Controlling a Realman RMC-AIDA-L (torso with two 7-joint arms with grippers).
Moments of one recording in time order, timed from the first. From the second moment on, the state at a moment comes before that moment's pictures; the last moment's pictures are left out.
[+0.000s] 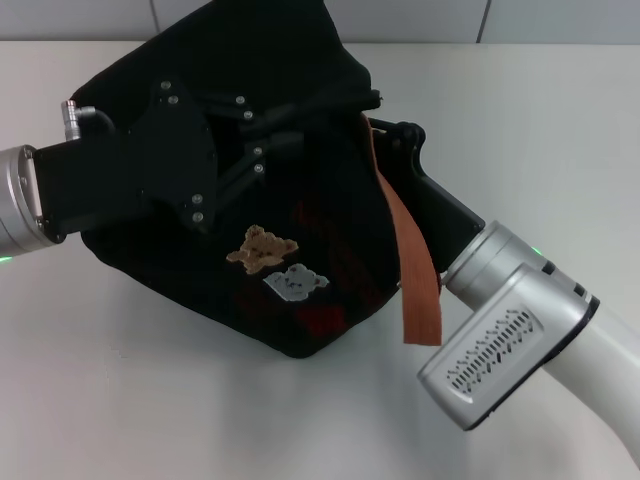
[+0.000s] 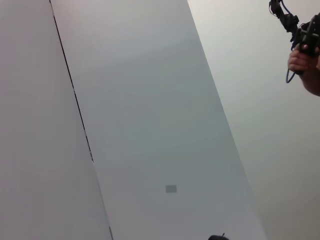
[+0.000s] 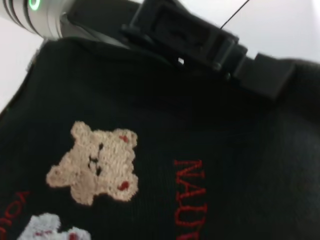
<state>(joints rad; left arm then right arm) -0.39 -2.07 1.00 0.77 1.41 1.77 -0.89 0.66 2.09 -0.04 0.48 -1.87 -1.28 -0.74</state>
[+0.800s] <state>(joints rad) -0.39 -2.07 1.00 0.76 1.41 1.76 -0.88 0.67 2.09 0.00 0.49 -1.90 -1.24 -0.73</state>
